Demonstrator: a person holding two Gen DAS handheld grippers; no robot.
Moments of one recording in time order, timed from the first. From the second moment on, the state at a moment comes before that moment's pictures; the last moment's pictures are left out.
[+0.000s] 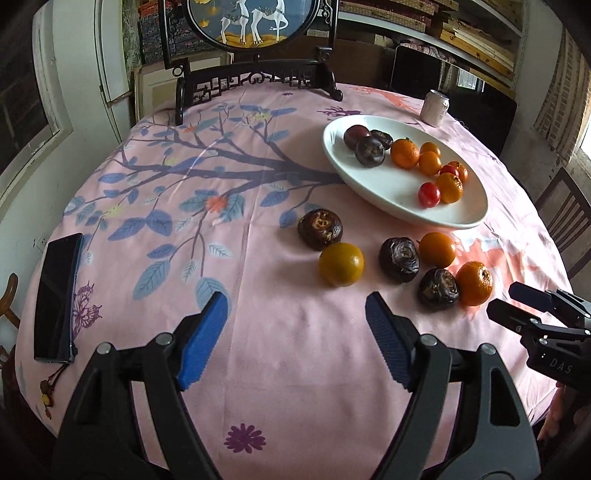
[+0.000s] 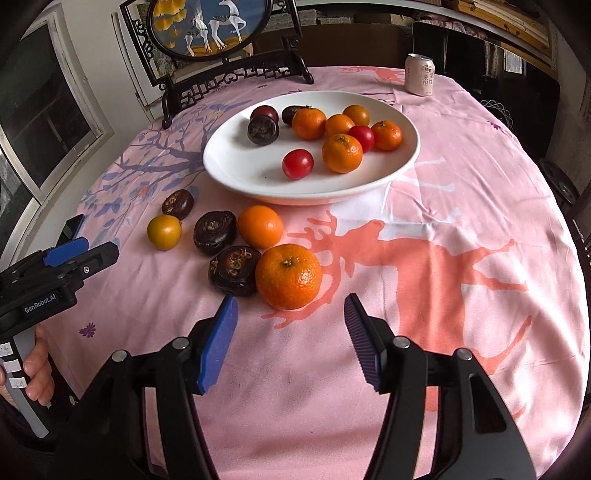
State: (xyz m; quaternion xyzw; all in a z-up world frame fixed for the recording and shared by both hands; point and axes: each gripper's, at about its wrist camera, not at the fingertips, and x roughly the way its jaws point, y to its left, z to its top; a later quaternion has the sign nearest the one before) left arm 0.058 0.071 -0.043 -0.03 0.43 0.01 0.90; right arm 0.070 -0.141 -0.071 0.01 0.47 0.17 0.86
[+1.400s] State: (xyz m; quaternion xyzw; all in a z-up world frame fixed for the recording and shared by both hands) left arm 0.101 0.039 -0.067 -0.03 0.46 -0.03 0.89; right arm 0.056 -0.157 -0.073 0.03 0.46 0.18 0.87
